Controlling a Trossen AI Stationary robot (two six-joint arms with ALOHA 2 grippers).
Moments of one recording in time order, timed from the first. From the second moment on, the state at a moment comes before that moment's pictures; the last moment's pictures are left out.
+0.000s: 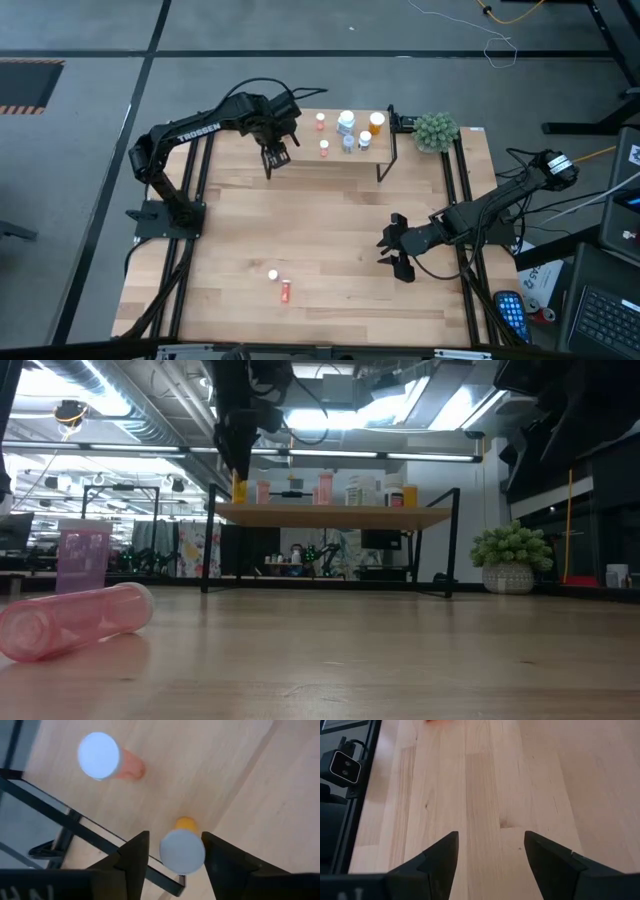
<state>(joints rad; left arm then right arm) 0.49 1.65 1.62 -1.18 -0.20 0.03 0.46 1.20 0.68 -0.31 0.16 0.52</state>
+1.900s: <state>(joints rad) -0.06 1.39 1.69 -1.15 0.06 -0.33 0.46 1.20 0.68 -0.30 0.15 0.65</state>
